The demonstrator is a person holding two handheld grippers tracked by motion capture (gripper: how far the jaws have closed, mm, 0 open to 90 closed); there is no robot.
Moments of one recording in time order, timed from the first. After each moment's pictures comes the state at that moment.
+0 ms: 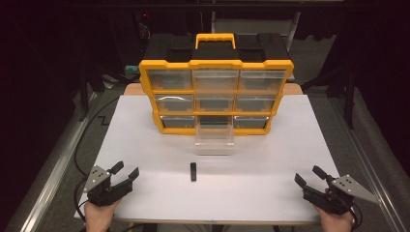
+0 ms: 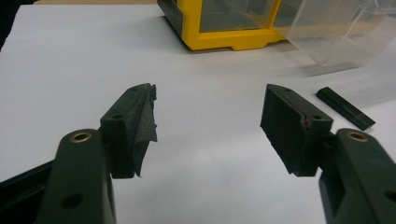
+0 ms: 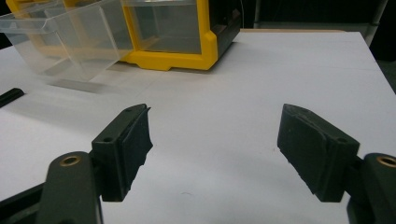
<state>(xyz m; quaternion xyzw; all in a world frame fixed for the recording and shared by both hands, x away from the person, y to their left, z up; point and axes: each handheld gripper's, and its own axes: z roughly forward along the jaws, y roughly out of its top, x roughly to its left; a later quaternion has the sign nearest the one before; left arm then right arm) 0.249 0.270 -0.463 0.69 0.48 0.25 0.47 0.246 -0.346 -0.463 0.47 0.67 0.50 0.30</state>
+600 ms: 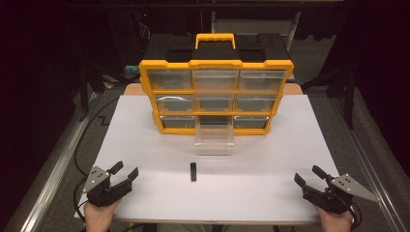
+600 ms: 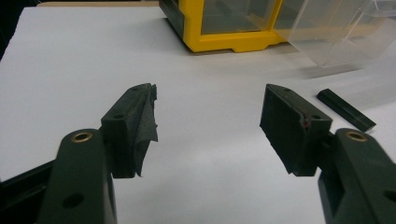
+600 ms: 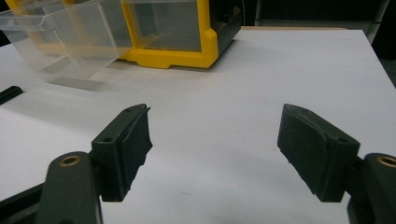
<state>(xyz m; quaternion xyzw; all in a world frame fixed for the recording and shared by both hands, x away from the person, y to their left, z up) 0.248 0.271 -0.463 0.69 0.49 0.25 0.48 0.249 -0.346 -0.464 0.47 0.67 0.50 0.29</state>
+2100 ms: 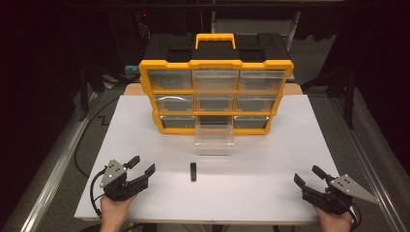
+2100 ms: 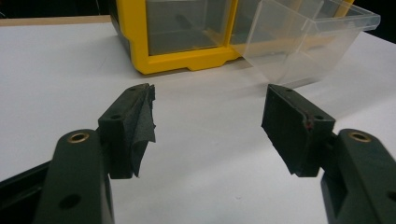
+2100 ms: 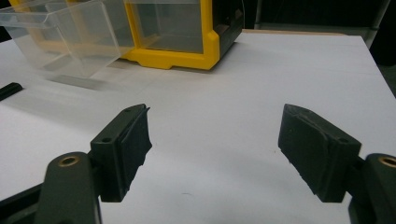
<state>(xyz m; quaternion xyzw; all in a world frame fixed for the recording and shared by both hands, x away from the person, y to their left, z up) 0.261 0.228 -0.449 0.70 0.45 0.23 0.50 0.247 -0.344 -0.463 0.46 0.67 0.49 0.30</state>
